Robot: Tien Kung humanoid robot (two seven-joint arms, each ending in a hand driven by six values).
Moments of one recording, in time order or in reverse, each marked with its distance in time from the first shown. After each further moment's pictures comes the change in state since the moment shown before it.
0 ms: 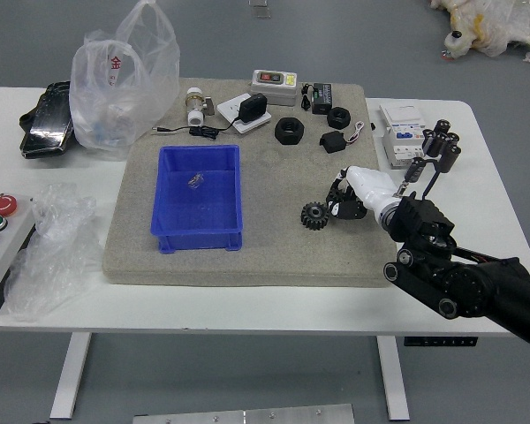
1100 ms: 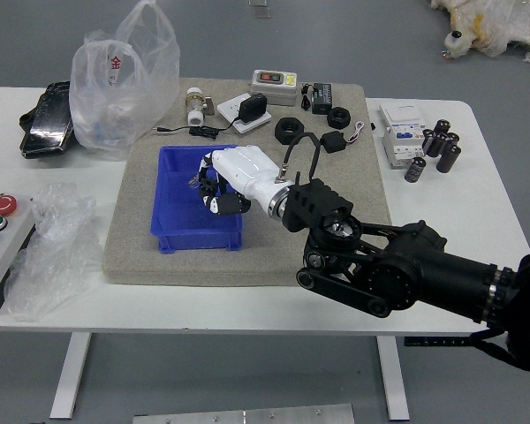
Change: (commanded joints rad) left arm 0.003 0.010 -0.039 -0.008 0.044 -0.001 0.027; right arm 0.212 0.215 -0.233 0.126 -0.048 0.002 0.003
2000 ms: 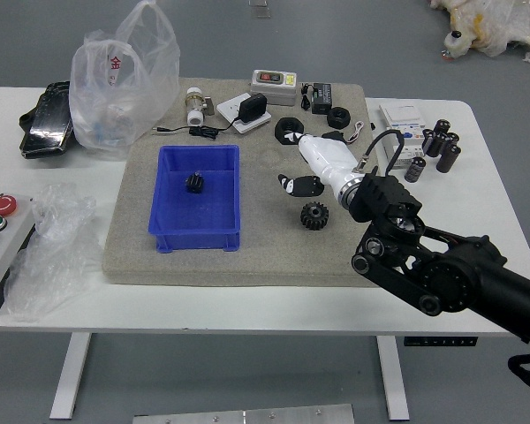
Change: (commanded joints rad) left arm 0.005 -0.006 0.008 0.001 -0.017 0.005 -0.005; right arm -0.207 -0.197 0.323 0.104 -0.029 0.059 -0.167
